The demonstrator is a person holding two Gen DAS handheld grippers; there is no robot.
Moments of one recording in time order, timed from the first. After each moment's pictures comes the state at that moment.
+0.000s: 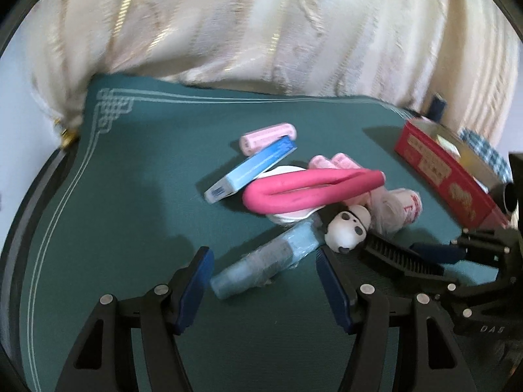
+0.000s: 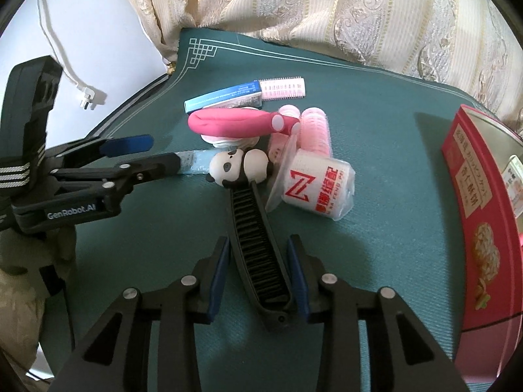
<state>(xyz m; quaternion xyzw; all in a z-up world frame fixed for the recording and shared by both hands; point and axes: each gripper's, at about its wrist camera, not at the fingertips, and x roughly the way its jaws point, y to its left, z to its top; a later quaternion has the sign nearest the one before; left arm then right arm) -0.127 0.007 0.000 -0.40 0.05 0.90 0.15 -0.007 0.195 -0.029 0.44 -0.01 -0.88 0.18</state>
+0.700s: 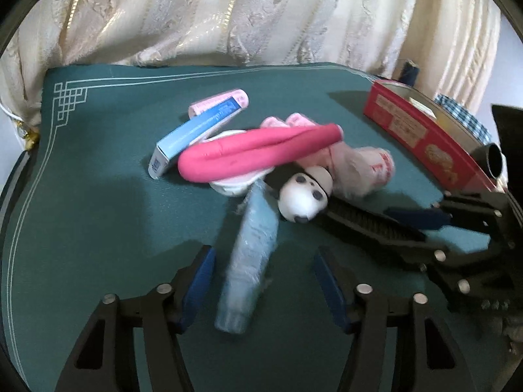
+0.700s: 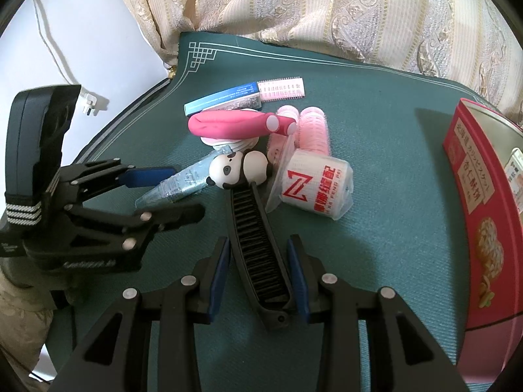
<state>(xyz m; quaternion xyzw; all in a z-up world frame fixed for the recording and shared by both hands) -0.121 0.035 -0.018 -0.44 0.06 0.88 0.19 -0.010 0.195 -0.031 0.44 -0.02 -0.88 0.18</state>
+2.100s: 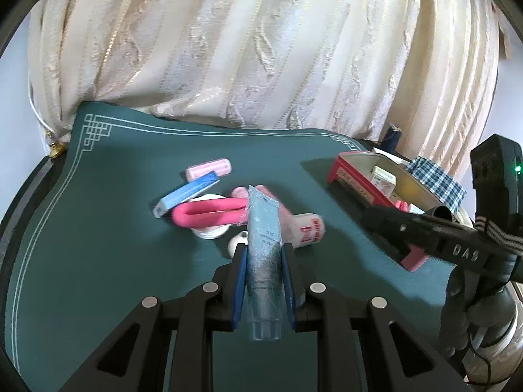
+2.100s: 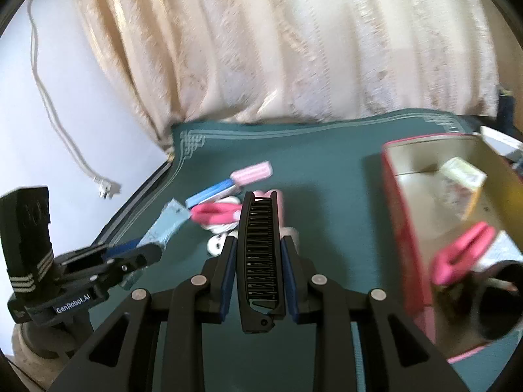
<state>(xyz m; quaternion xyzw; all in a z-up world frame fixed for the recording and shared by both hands) -0.062 0.049 0.054 -0.35 -0.02 0.92 0.19 0.021 0.271 0.038 0.32 -0.14 -0.93 0.15</state>
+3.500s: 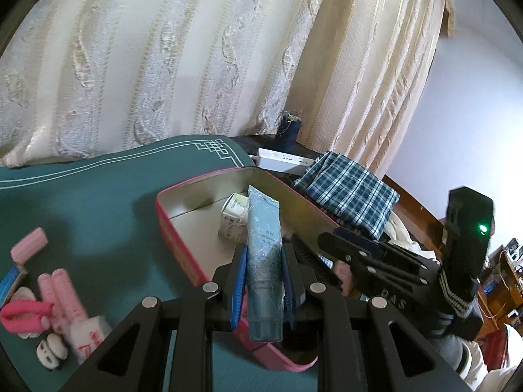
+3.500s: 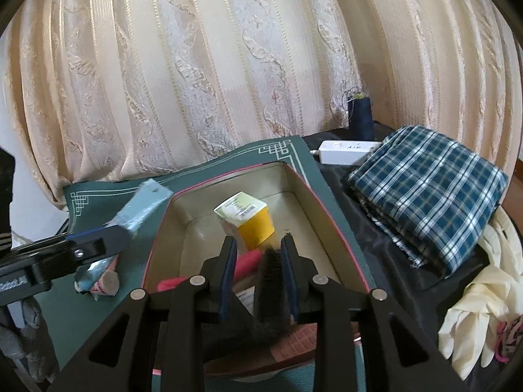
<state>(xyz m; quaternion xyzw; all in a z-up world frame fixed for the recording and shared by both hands) -0.129 0.267 0.071 -0.36 -0.01 0.86 0.36 0.050 0.437 0.030 0.27 -0.15 -0.95 -0.07</state>
